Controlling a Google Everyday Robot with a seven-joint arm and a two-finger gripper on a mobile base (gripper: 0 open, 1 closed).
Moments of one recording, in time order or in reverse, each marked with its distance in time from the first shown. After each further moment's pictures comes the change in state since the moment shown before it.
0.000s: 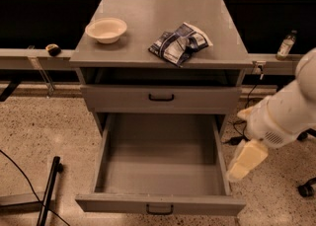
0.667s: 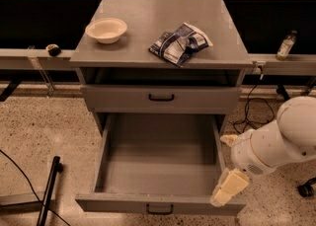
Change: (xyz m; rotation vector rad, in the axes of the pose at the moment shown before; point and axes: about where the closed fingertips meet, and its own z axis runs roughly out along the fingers) arm 0.011 0.040 0.075 -0.054 -0.108 -0.024
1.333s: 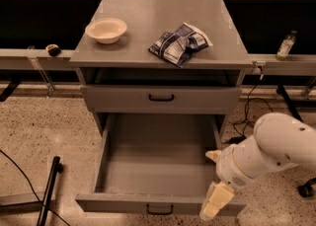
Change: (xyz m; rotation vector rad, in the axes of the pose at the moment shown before) arm 0.008 0.023 0.062 -0.128 -0.009 -0.023
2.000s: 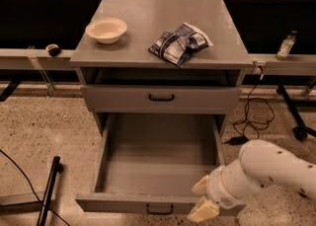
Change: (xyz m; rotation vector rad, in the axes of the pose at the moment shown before) arm 0.024 0.024 0.069 -0.054 -0.009 0.025
